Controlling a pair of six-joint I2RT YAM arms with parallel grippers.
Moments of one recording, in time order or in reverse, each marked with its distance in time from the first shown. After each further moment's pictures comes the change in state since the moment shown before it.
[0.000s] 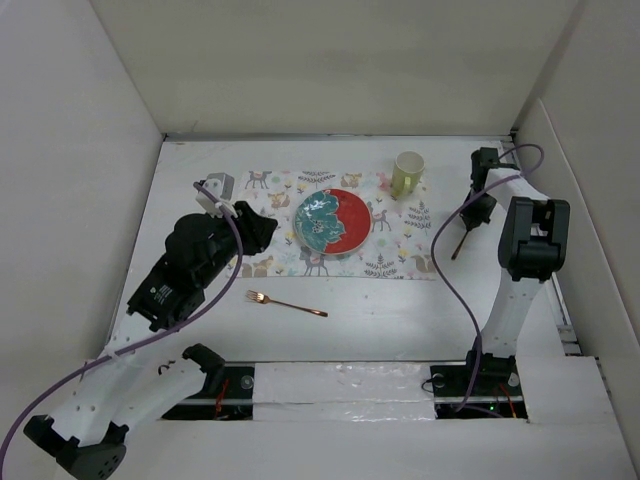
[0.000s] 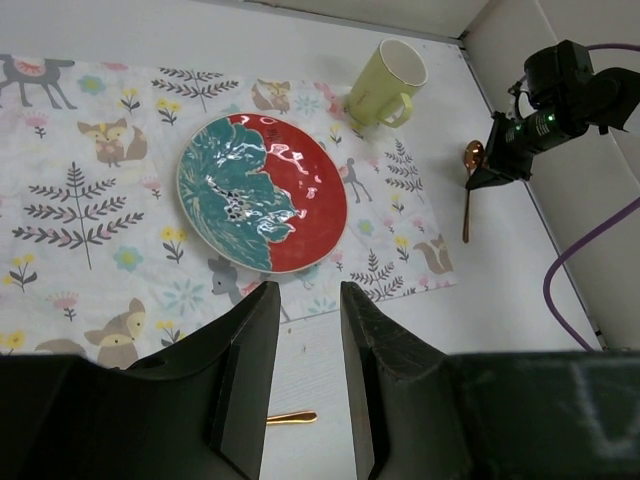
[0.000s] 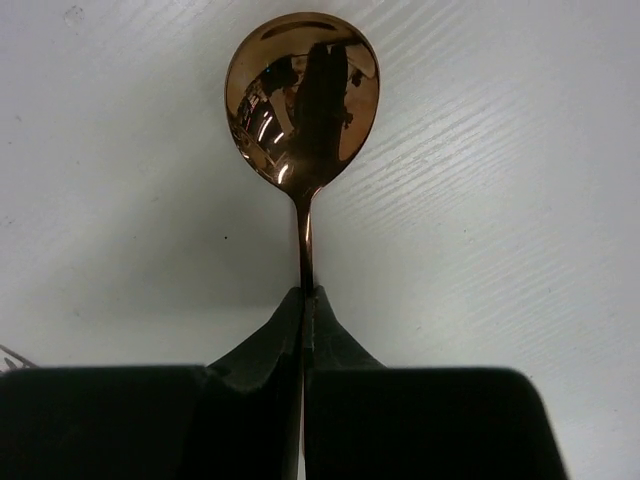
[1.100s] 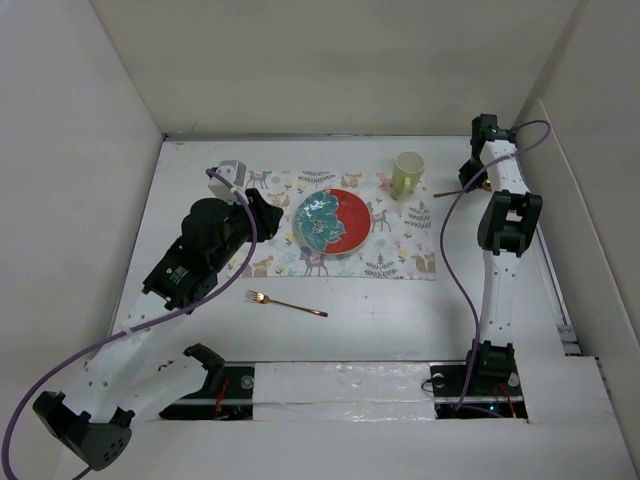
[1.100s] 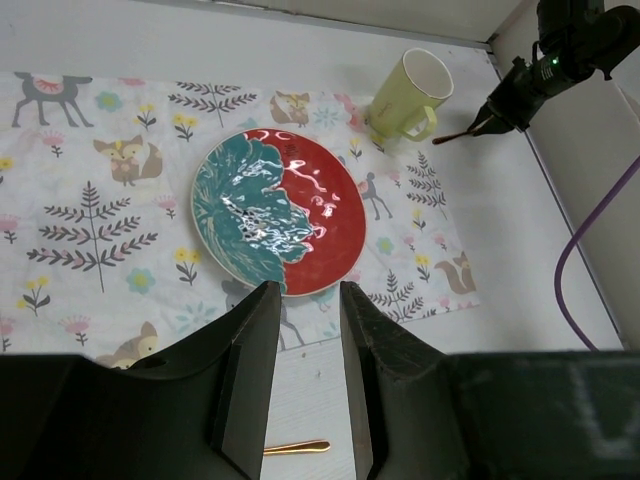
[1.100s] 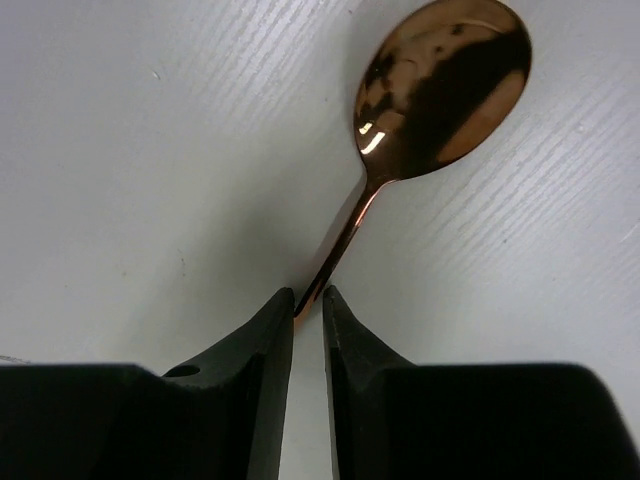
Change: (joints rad) left arm 0.002 0.125 0.037 0.060 -0.032 0.022; right arm -0.016 0.523 0.914 -0.307 0.029 0.326
